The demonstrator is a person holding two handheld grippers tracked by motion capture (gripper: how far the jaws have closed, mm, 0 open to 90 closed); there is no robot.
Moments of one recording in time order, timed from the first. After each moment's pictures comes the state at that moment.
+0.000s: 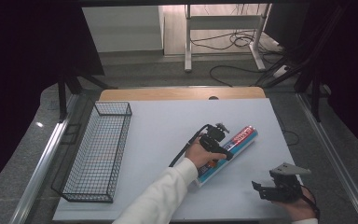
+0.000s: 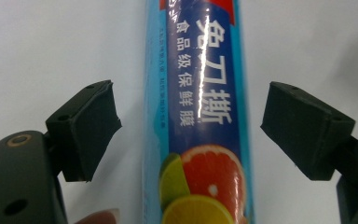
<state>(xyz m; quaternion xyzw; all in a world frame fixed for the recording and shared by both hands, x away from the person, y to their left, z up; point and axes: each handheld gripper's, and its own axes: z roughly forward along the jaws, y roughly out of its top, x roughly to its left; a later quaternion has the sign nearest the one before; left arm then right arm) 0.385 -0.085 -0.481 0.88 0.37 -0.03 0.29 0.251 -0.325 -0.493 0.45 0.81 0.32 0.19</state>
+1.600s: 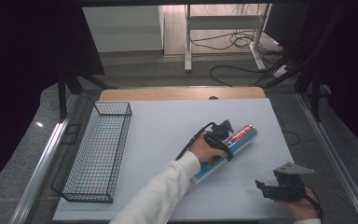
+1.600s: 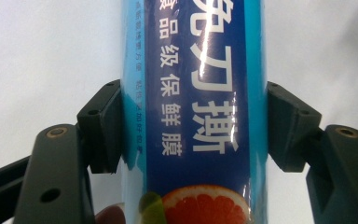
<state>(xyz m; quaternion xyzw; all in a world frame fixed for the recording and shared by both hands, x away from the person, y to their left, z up) 0.396 -0.092 -0.470 0.90 0.36 -0.08 0.23 0.252 -0.334 -0.492 0.47 0.80 0.31 0.20</state>
